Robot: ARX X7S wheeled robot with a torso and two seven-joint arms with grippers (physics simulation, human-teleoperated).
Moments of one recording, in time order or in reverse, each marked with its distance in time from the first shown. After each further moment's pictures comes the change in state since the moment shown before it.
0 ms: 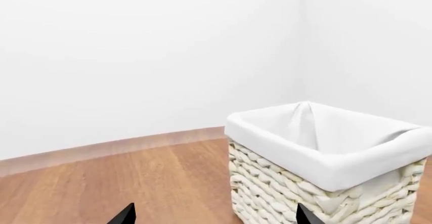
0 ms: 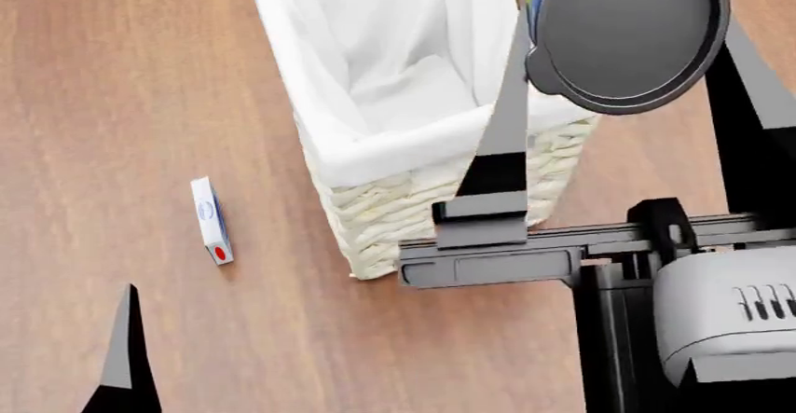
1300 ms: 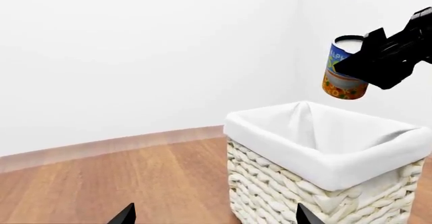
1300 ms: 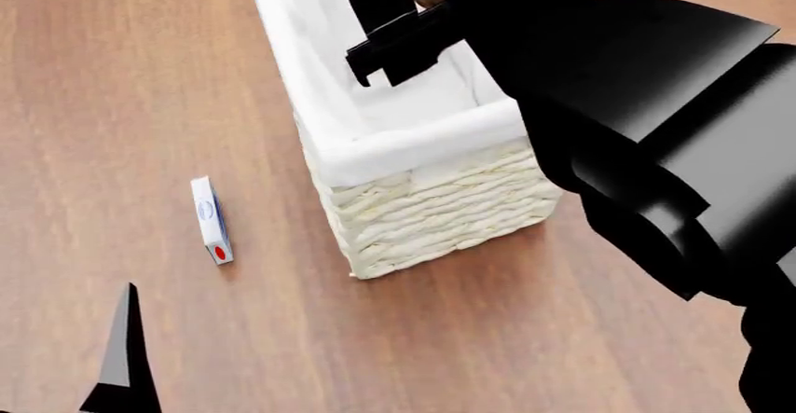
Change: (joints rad) left arm -0.008 -0.014 0.003 -0.012 -0.026 0.015 -0.001; right arm 0.777 -0.376 -0.325 0.971 0.241 0.512 -0.582
